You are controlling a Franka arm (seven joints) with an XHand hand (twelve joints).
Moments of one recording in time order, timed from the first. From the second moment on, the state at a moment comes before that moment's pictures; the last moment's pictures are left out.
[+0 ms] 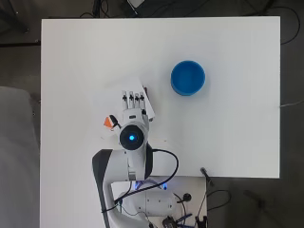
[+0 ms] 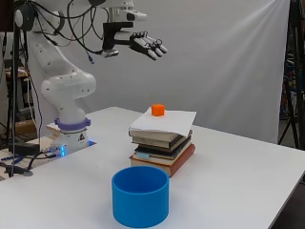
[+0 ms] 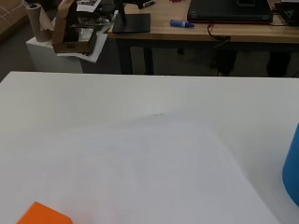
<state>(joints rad) 0.01 -0.78 0.02 -2.34 0.03 1.59 -0.88</state>
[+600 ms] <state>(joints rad) 0.03 -0.83 0.11 -2.56 0.22 1.90 -0.85</state>
